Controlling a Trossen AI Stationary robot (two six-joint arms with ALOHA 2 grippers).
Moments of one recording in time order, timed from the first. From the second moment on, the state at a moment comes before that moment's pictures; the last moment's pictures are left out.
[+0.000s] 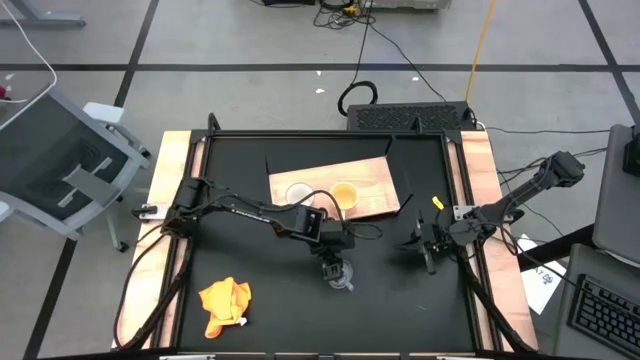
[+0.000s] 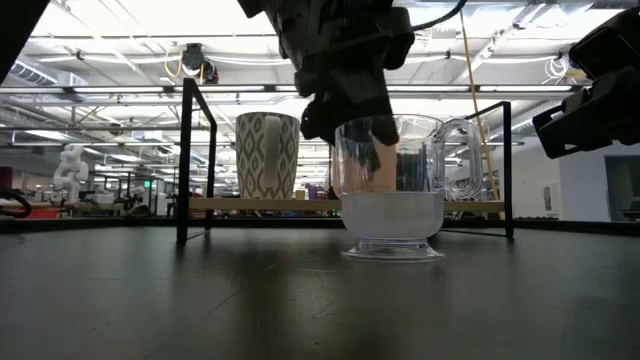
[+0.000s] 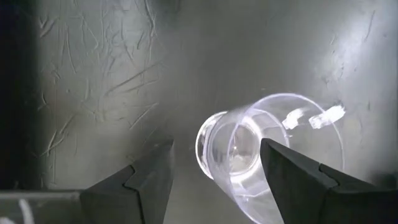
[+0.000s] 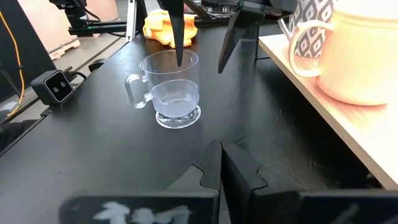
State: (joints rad) left arm -0.15 2.06 1.64 -0.62 0.15 -0.33; right arm 0.54 0.61 0.02 0.29 0.36 0.23
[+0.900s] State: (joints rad) left arm -0.15 2.09 1.63 -0.61 0.10 -0.26; right arm 0.54 0.63 0.02 0.30 0.36 0.23
